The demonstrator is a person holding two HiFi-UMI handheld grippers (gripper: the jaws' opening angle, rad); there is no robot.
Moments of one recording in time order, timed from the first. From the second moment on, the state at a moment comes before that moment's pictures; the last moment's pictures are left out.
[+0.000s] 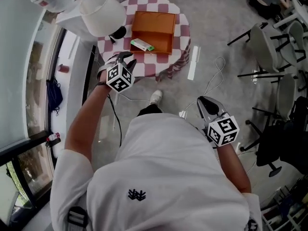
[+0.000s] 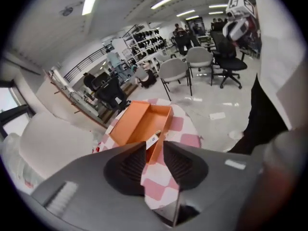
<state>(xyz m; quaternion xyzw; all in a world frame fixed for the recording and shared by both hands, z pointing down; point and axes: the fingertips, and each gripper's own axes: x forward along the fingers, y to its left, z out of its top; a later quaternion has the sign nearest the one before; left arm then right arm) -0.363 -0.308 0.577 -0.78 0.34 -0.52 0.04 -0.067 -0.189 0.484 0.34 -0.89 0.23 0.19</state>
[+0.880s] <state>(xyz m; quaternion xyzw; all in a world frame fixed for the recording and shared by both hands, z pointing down) -0.391 -0.402 0.699 -0.73 0.10 -0.65 0.17 -0.087 -0.191 0.500 0.51 -0.79 0.30 0.17</state>
